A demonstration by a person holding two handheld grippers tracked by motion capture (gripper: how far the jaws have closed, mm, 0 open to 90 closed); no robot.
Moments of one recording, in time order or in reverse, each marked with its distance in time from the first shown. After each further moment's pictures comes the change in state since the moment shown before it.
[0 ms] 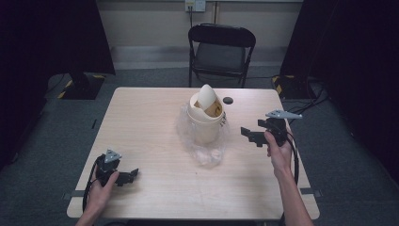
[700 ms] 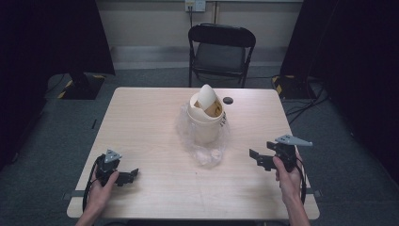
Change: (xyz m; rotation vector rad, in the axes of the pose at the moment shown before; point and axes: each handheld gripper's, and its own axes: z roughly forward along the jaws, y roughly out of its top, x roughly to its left) left arm 0.000 0.000 0.000 -0.004 0.000 -0.004; right arm 0.003 -0.067 -0.033 0.031 -0.048 0.043
